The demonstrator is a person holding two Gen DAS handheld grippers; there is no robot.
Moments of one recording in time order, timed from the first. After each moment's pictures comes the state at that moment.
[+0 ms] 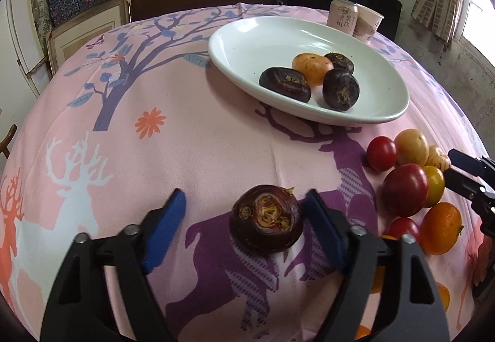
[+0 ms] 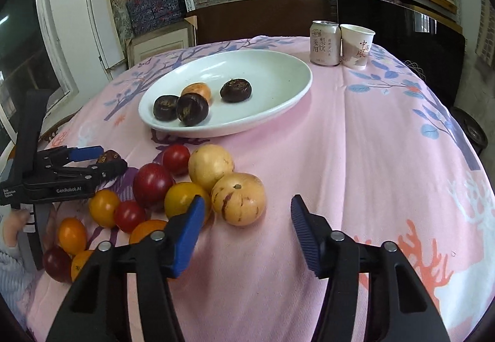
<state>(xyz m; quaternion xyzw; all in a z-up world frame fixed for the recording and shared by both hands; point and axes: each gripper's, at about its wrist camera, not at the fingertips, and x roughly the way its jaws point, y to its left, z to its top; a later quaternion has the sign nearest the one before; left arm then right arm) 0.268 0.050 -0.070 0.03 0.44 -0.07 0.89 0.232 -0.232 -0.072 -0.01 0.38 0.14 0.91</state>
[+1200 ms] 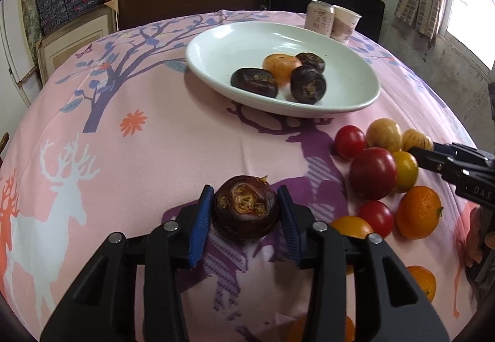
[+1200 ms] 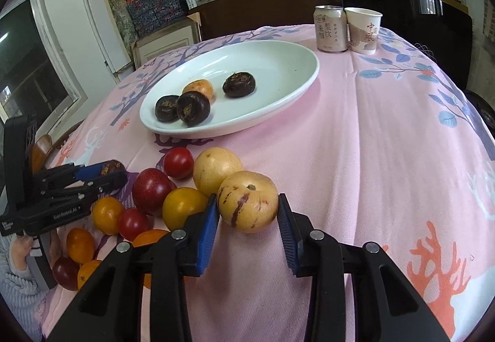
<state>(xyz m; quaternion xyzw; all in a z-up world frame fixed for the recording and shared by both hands) 0.247 0.035 -0.065 0.04 0.43 -0.11 0.90 0.248 -0.239 -0.078 0.04 0.40 0.17 0.90</state>
